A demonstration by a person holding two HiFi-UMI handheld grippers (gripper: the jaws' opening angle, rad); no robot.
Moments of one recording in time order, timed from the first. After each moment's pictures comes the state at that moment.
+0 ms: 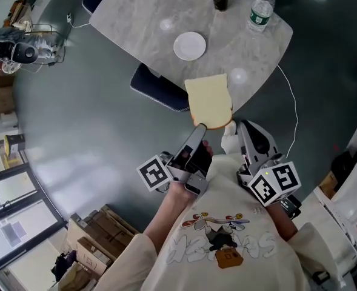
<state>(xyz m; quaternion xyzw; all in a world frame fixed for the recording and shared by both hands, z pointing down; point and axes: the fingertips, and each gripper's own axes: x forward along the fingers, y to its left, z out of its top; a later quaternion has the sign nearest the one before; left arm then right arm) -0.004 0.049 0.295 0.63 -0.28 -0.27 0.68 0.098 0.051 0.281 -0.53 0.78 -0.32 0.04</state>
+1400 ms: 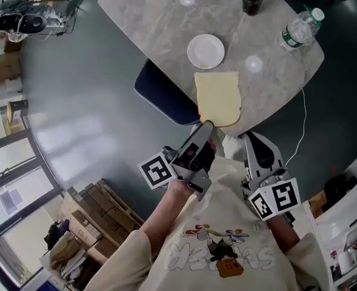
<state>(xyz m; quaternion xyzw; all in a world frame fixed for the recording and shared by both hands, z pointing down) 0.004 -0.056 0.324 0.61 -0.36 -0.25 0.66 0.099 -0.044 0.303 -0.46 0.83 -0.32 -0.03</state>
